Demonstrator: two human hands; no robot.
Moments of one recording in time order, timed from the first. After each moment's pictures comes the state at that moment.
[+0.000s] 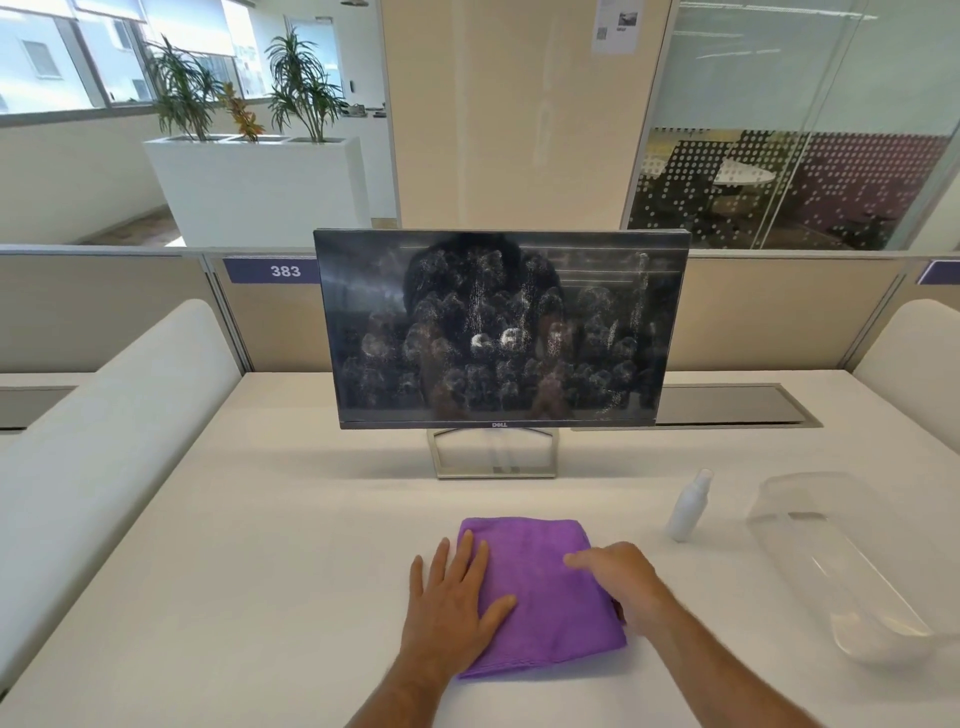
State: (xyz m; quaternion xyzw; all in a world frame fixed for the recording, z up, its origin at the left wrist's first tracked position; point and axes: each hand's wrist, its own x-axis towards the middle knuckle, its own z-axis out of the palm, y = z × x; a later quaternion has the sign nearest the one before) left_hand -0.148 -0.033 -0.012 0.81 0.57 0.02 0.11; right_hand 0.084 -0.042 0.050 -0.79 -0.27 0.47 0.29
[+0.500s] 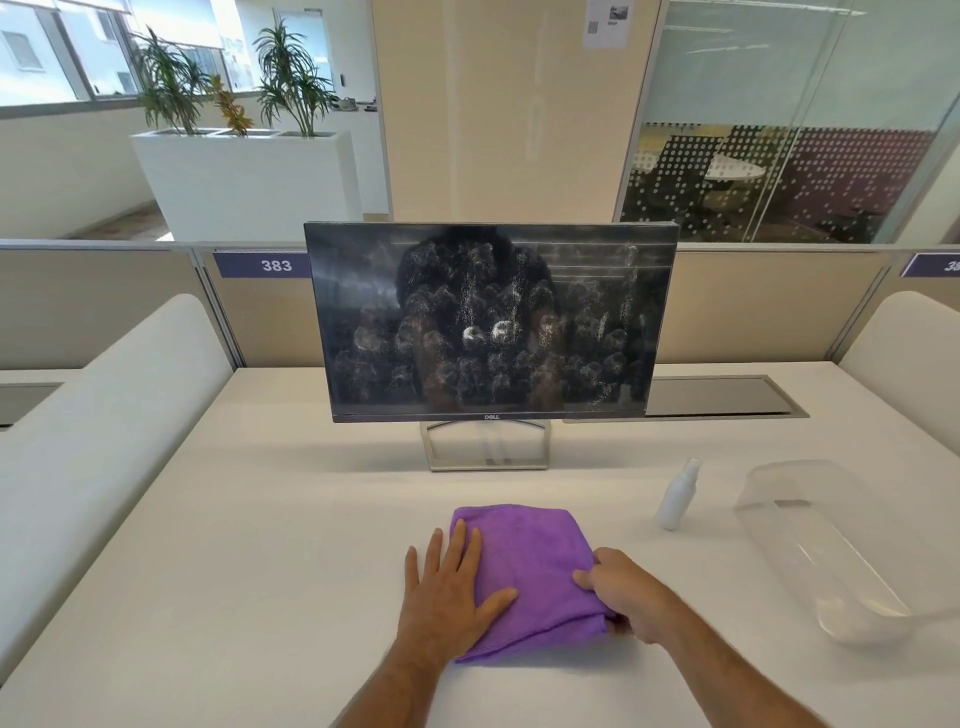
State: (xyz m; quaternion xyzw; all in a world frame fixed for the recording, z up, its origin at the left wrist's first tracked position) left_hand -0.144 -0.032 -0.010 0.81 0.57 0.01 0.13; right_hand 0.090 -0.065 0.045 -0.76 -0.32 0.52 0.23
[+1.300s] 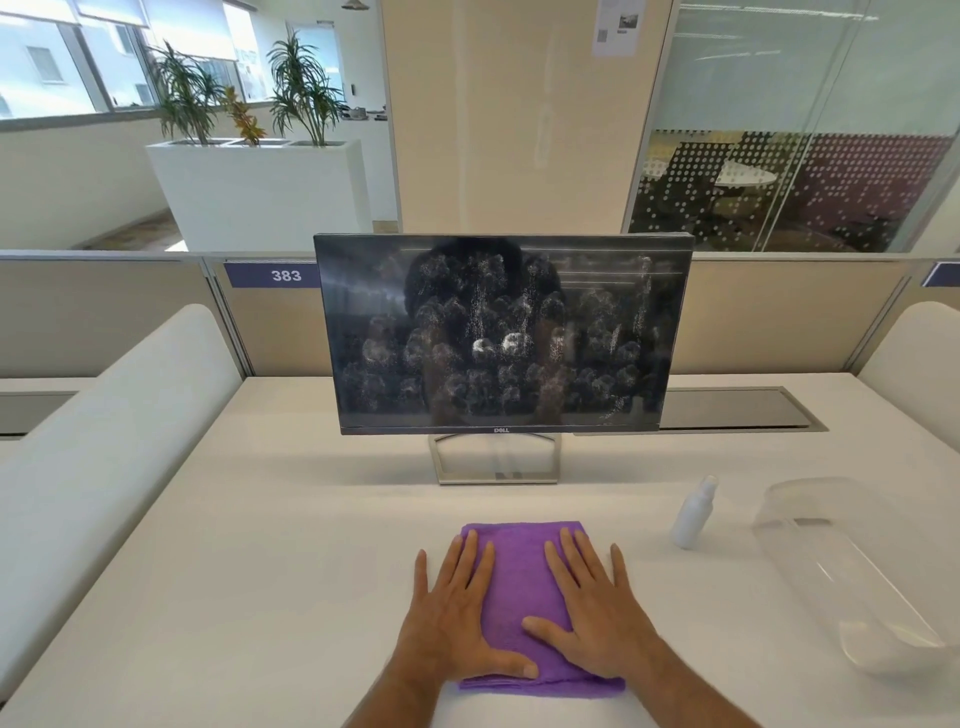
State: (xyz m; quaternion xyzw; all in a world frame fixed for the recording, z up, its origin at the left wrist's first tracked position) left_hand -0.152 -0.027 -0.001 0.85 0.51 -0.02 0.13; right_hand 0.072 -0.061 0.009 -0.66 -0.74 0.09 -0.05
